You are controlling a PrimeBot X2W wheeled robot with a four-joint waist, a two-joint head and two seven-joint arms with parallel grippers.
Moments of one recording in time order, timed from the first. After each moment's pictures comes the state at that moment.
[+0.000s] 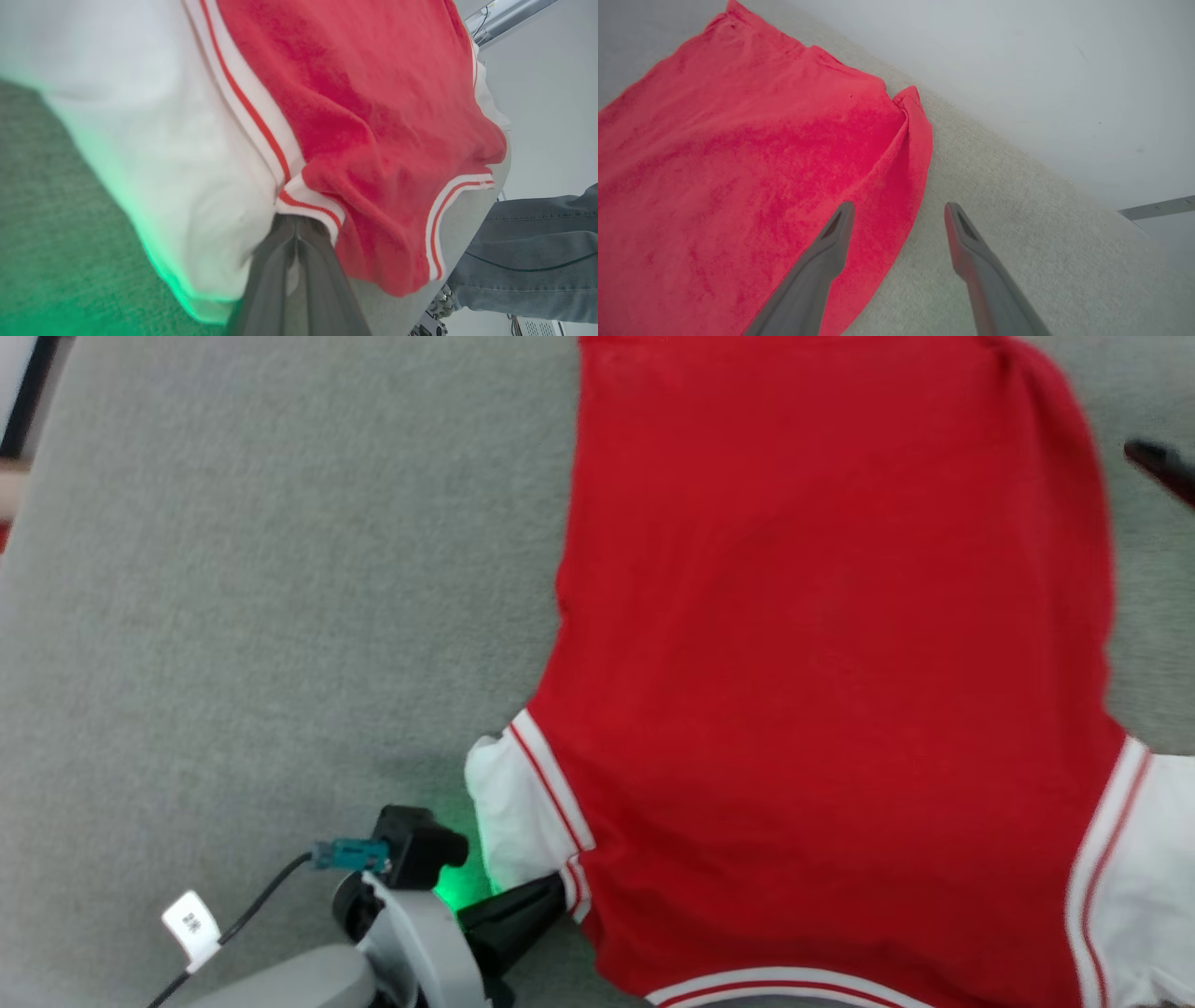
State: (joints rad) left arm -0.63 0.68 -1.26 0.18 -1.26 -0.13 -0.20; right arm -1.01 -0.92 0.65 0.15 0.96 0.13 0.64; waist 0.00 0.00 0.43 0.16
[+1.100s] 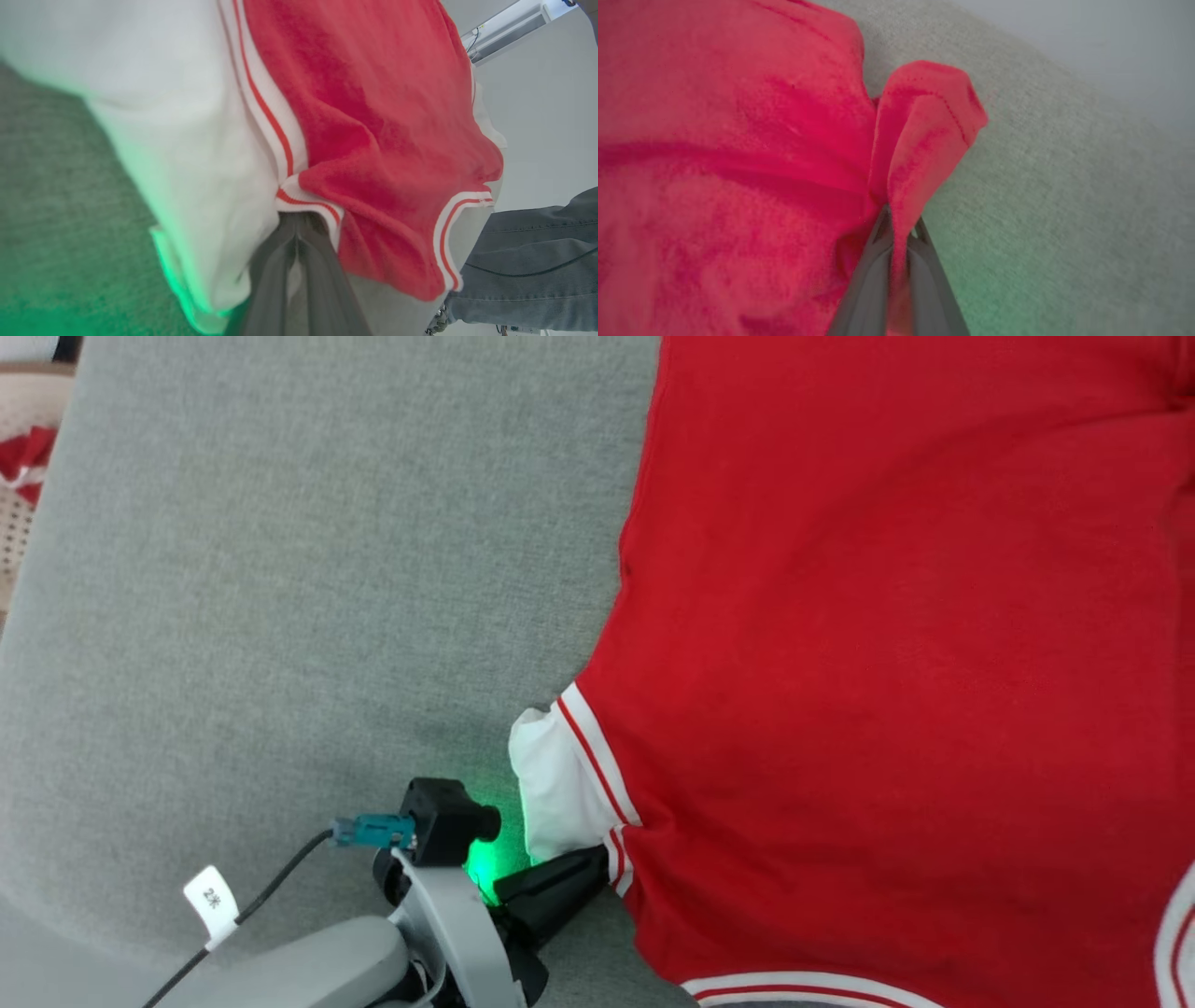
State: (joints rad) left arm -0.71 0.63 -1.29 0.16 -1.25 -0.15 -0.25; right arm -1.30 -0.80 0.89 0.57 1.02 0.13 0.70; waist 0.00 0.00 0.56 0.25
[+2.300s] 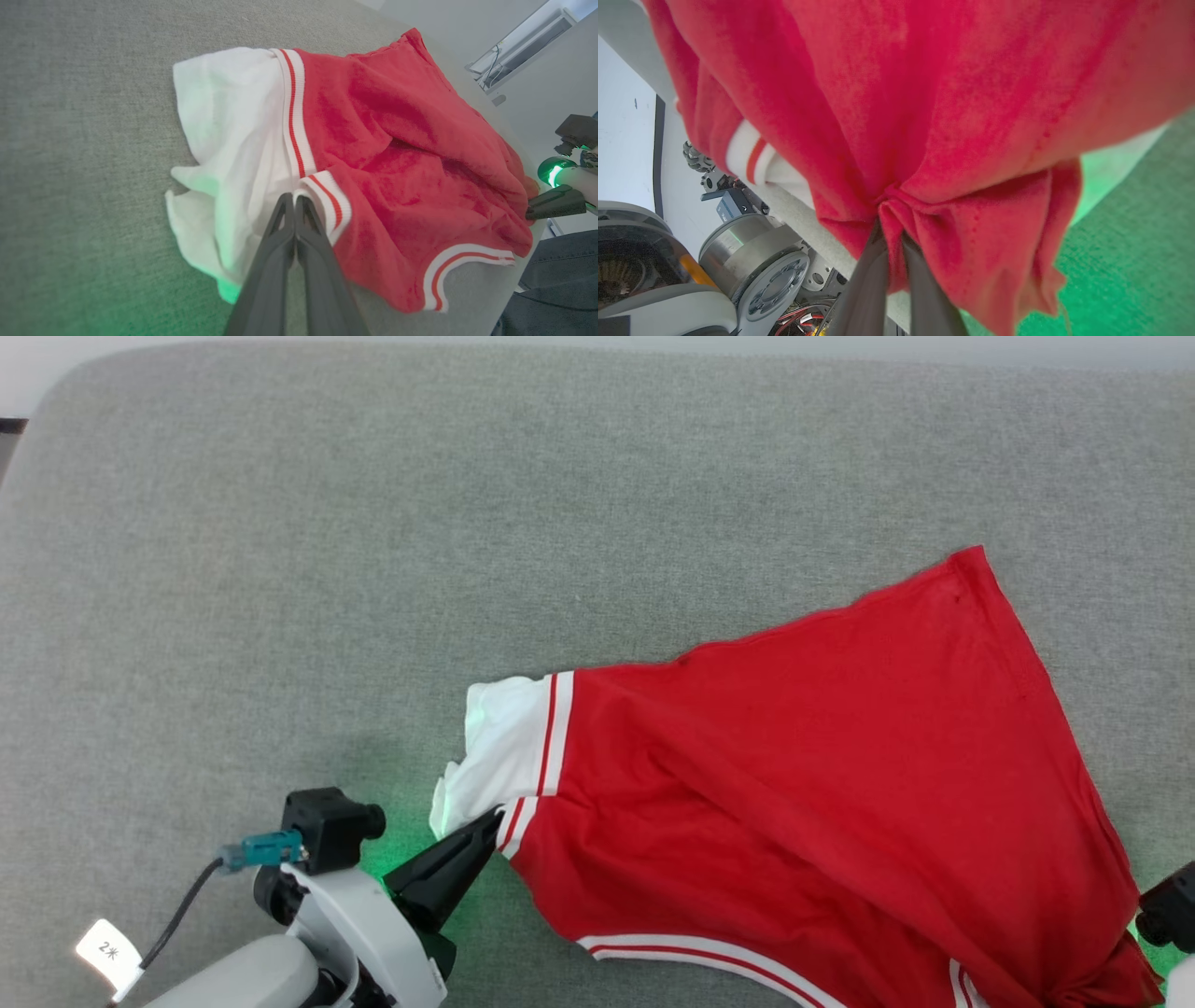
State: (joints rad) left arm -0.53 0.71 -1.05 0.18 -1.15 -0.11 -0.26; right arm -0.30 -1.16 0.95 -0.09 1.28 0.13 0.36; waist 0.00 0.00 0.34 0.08
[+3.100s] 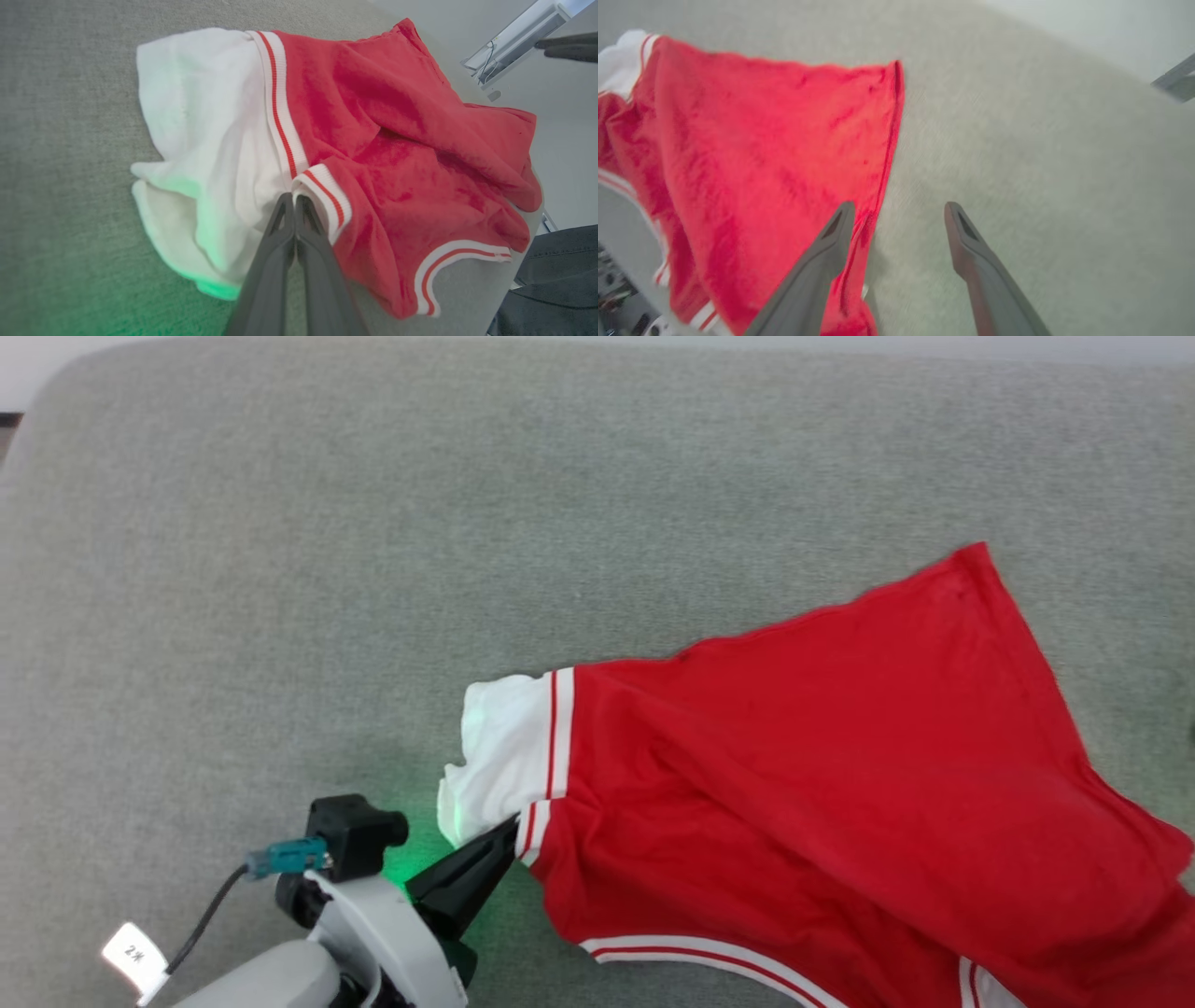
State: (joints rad) left arm -0.52 0.69 -1.05 0.18 -1.12 -0.11 -0.26; right arm -0.23 -1.31 0.39 -0.22 1.19 0.13 0.35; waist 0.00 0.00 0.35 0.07
